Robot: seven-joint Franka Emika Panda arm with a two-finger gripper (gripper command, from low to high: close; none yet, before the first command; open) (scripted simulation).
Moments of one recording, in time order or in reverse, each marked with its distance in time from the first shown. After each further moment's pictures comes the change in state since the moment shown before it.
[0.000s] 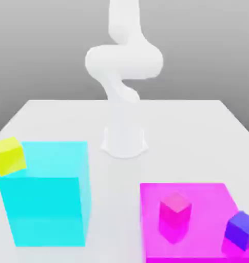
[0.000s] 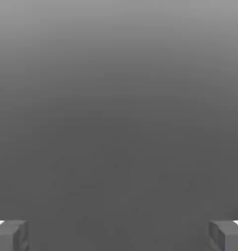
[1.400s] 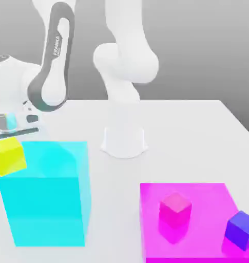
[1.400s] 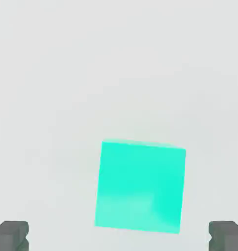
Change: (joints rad) arm -0.782 0.832 -0.148 -0.487 0.023 0.565 1.719
